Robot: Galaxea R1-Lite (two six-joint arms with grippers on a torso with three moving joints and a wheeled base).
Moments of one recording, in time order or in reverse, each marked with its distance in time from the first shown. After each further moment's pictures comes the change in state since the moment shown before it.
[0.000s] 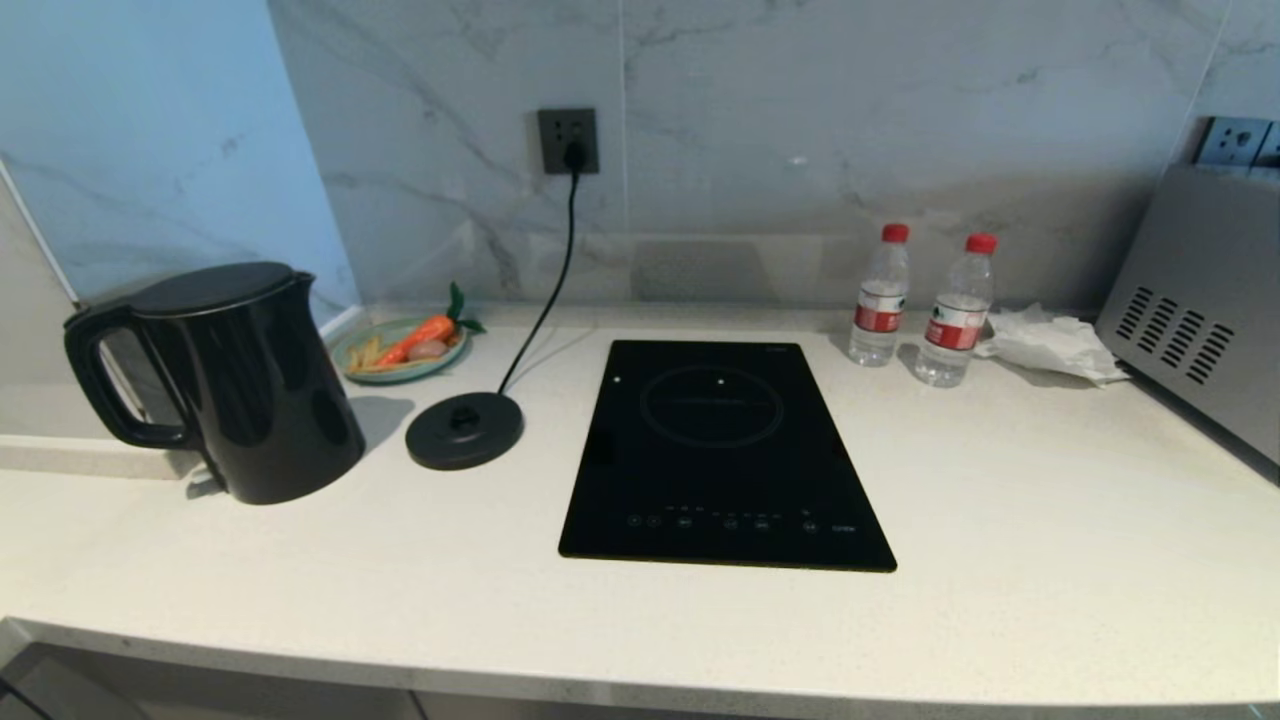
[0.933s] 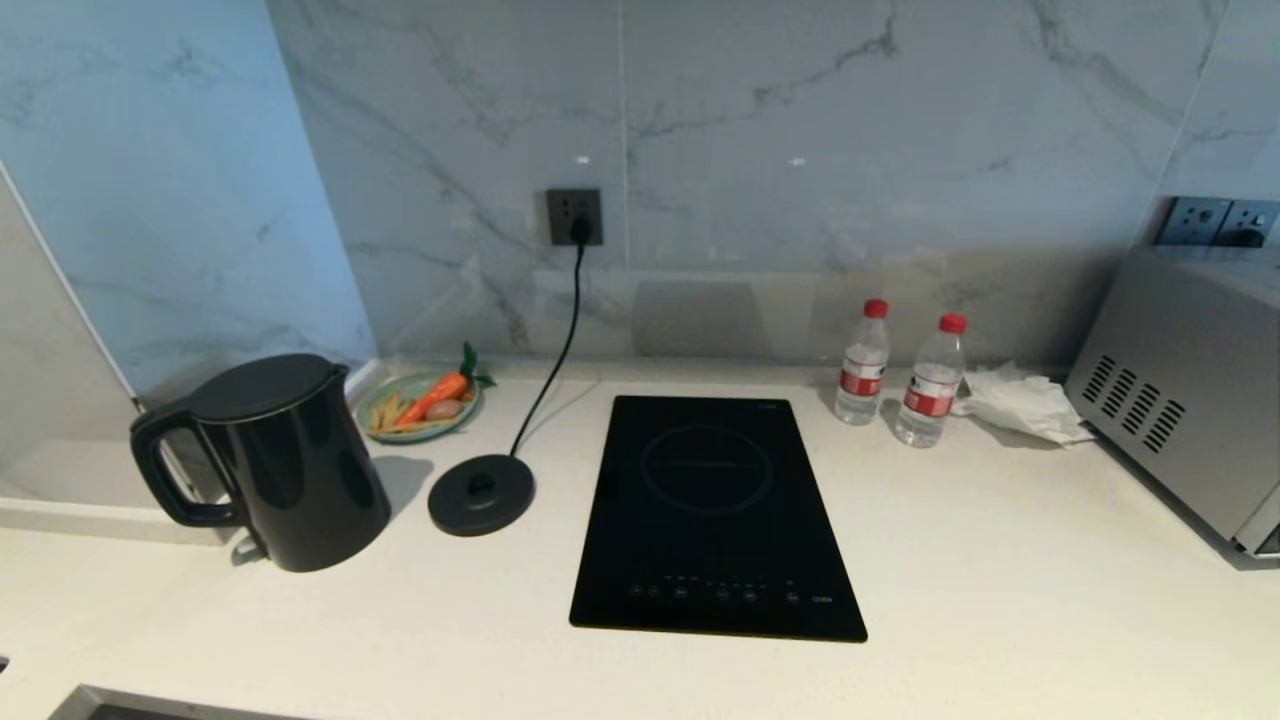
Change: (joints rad) left arm 0.000 0.000 0.000 0.000 0.000 -0.001; right arm 0.000 0.000 0.000 0.000 0.000 0.000
